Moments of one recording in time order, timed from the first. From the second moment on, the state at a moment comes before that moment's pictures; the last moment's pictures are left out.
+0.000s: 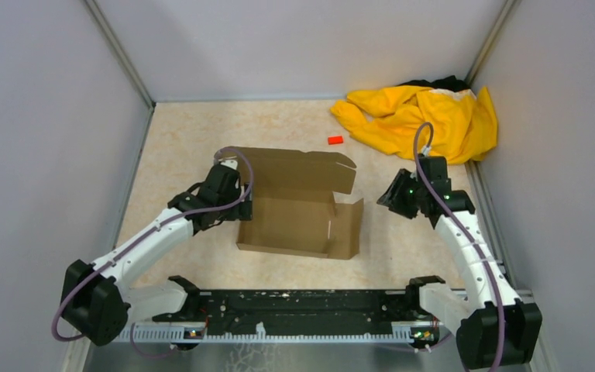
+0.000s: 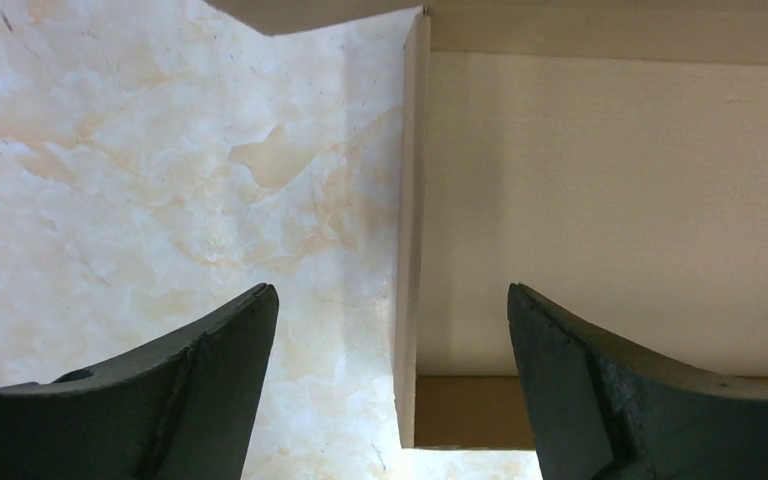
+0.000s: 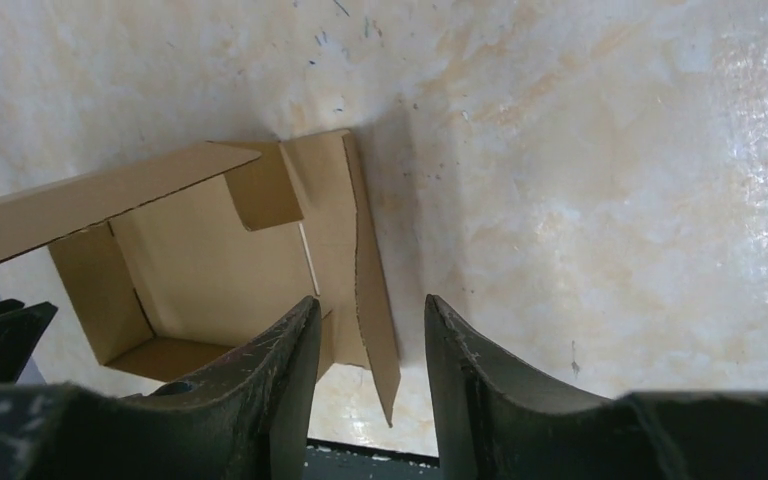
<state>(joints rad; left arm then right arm) -0.56 1.13 0.78 -0.57 -0.26 -0.41 0.10 0.99 0.82 -0.75 -0.18 0.60</state>
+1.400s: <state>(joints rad) -0.64 1.26 0.66 -0.37 -0.30 -0.52 0.28 1.16 0.52 -0.27 -0.21 0.79</state>
